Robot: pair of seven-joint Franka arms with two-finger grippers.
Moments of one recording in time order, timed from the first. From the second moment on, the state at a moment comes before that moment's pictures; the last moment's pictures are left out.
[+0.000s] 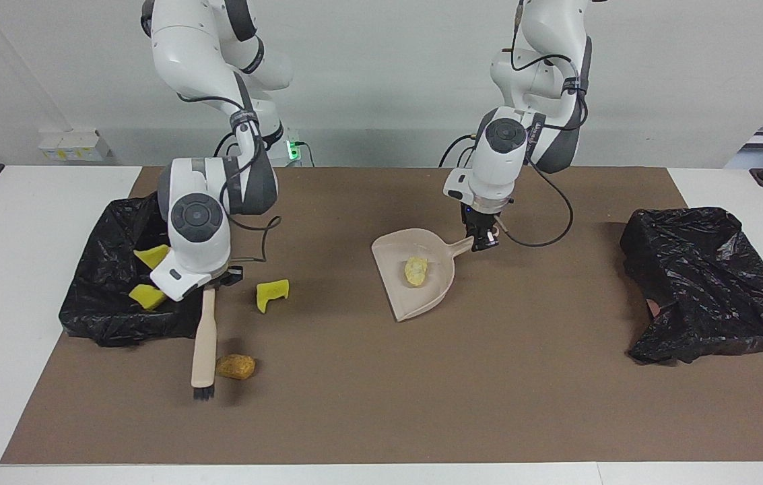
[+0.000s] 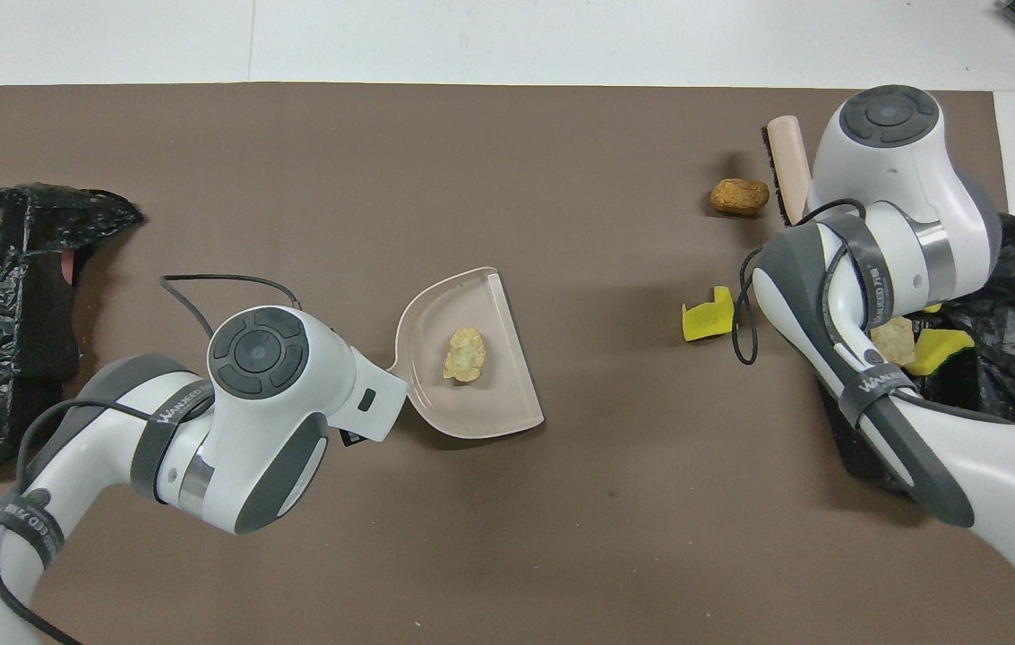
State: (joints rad) left arm -0.46 0.06 -0.05 -2.17 0.01 2.19 0.76; right arm -0.04 0.47 0.17 -1.57 -0.41 1.75 0.10
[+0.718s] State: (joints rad) left arm -0.48 0.06 -0.05 -2.17 0.01 2.15 0.62; right arm -0.03 0.52 0.23 -1.56 -0.29 1.66 0.09
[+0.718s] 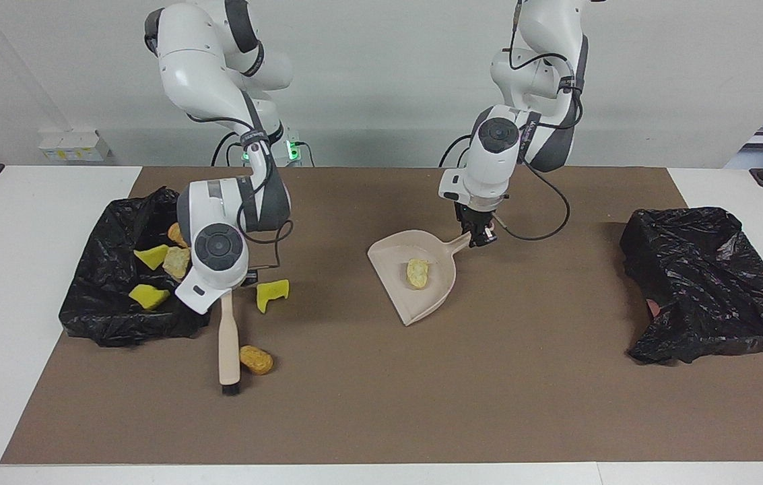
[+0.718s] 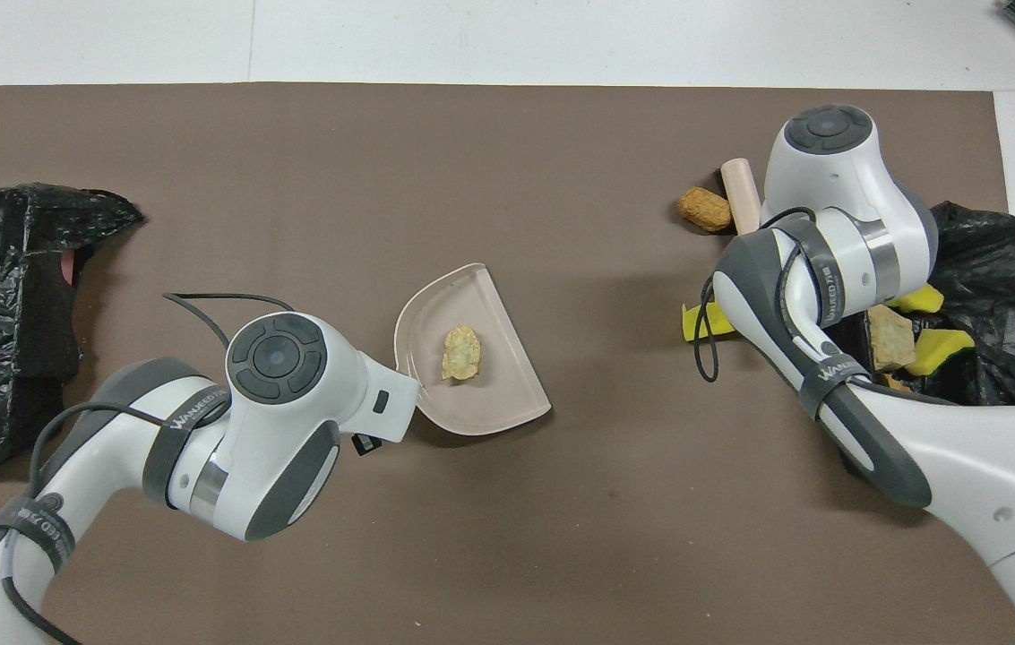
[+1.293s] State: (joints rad) left arm -0.49 0.05 -0.05 -2.18 0.01 2.14 0.57; right arm -0.02 0.51 0.48 -1.62 -0.15 1.65 0.10
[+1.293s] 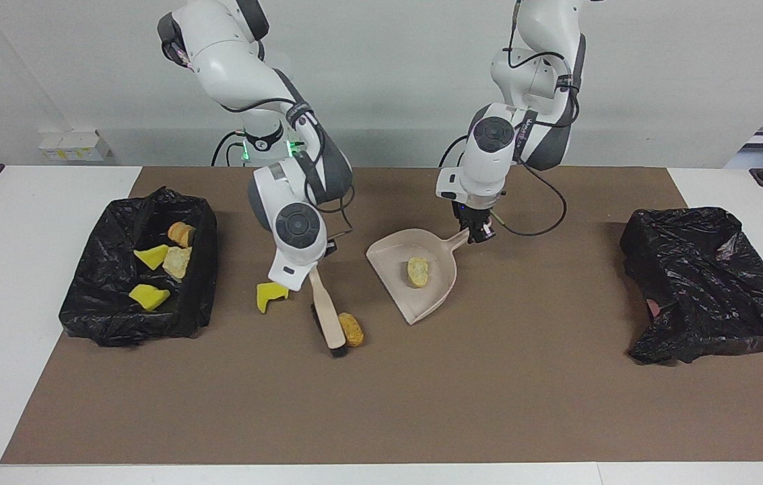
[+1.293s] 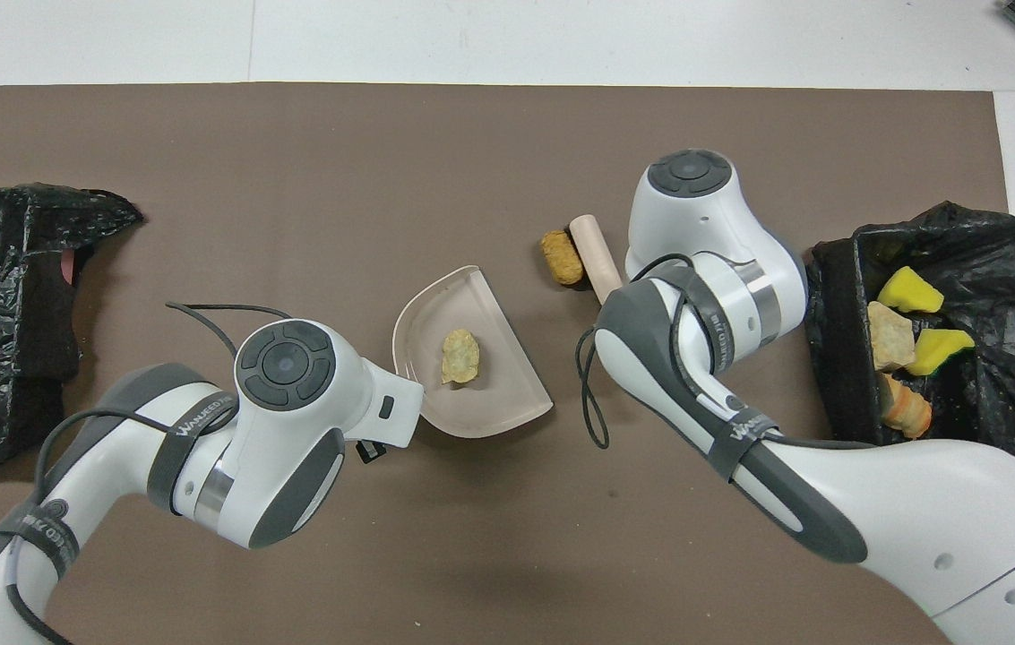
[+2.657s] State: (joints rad) left arm -0.49 0.05 -0.04 -2.19 0.01 2.16 0.63; right arm -0.47 0.13 0.71 -2.00 -0.13 1.73 0.29
